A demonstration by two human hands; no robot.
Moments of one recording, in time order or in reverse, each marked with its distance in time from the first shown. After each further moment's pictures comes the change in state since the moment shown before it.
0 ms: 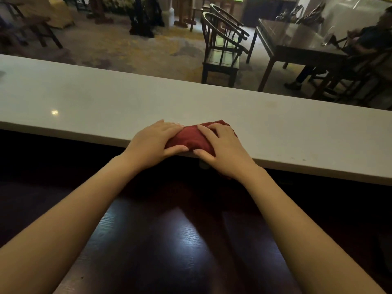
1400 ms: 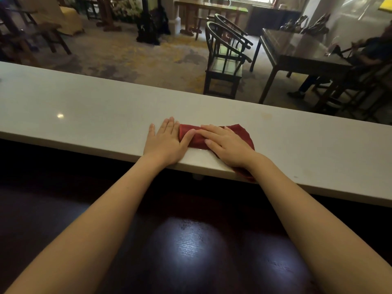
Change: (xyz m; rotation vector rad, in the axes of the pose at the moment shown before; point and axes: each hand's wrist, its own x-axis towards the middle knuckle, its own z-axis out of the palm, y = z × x) left_hand 0.068 0.026 0.037 0.080 -0.075 -0.422; right_hand 0.048 0.080 -0.006 0.083 -0.153 -0.166
